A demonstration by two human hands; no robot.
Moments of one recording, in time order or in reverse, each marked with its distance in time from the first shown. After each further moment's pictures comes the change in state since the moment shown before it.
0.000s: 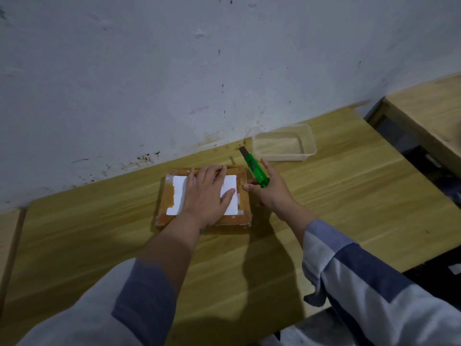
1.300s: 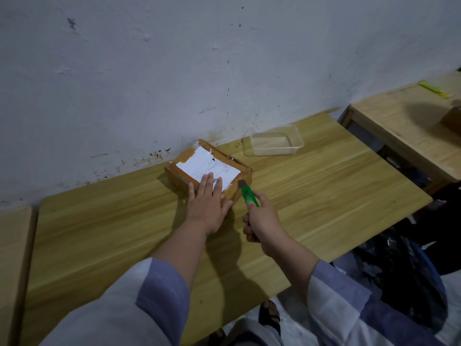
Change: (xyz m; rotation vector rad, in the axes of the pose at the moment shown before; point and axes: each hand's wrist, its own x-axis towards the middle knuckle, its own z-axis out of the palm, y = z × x) left_hand -0.068 -0.018 0.007 -0.049 -0.168 -0.020; right_hand -0.146 -0.017 0.068 0.293 0.117 0.265
